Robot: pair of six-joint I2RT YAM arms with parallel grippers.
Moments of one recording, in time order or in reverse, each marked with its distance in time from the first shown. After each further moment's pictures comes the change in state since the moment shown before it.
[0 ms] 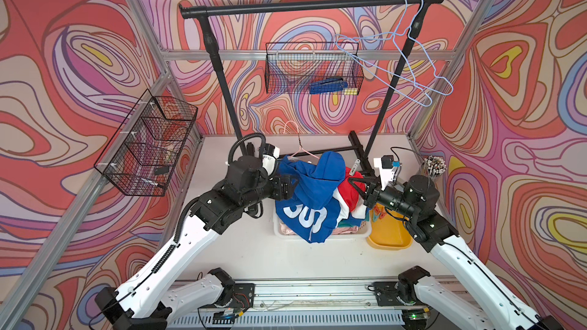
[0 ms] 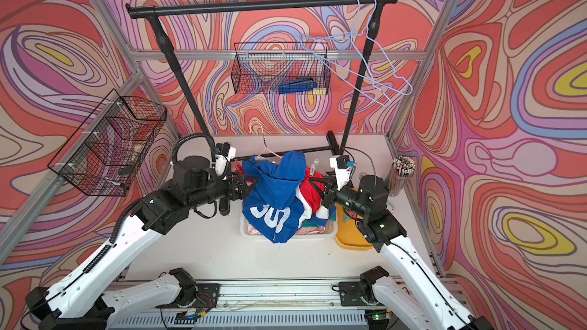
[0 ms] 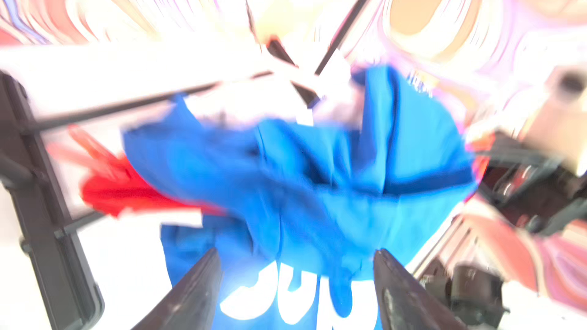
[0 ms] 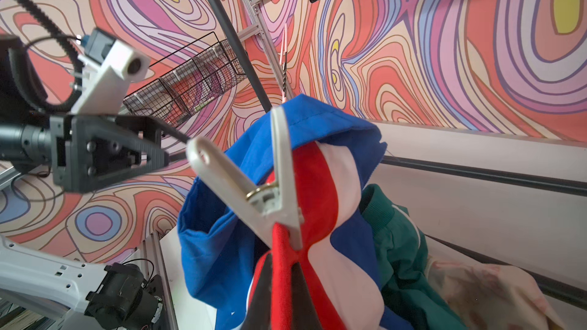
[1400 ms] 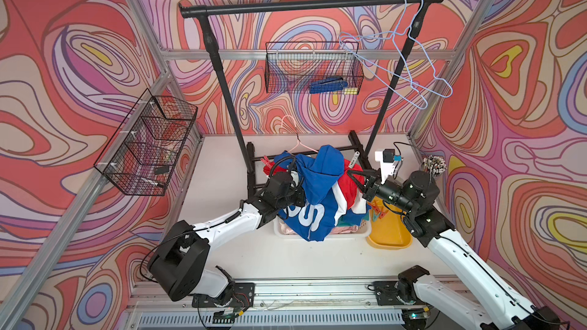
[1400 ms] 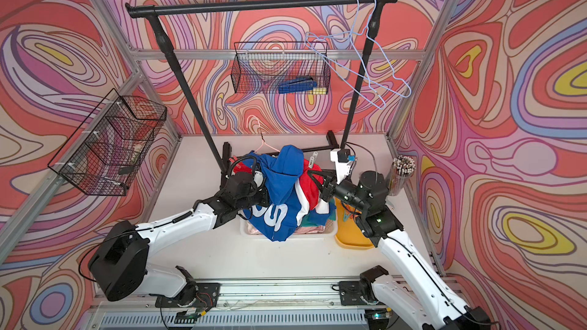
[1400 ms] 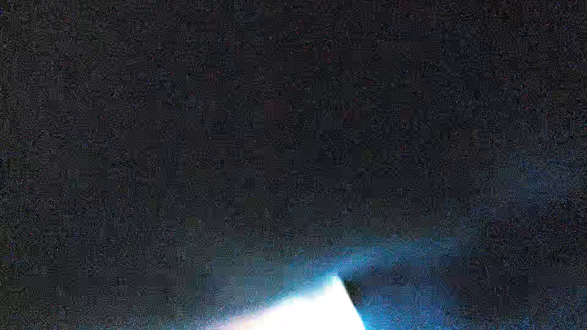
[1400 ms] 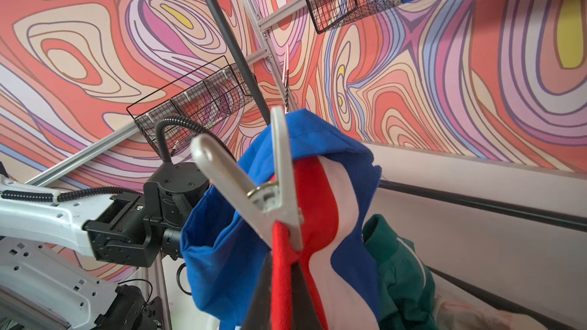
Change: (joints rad) left arm -0.075 0.373 -0.435 0.739 0.018 -0.017; right arm -0.002 0.054 0.008 0.128 -0.006 0.045
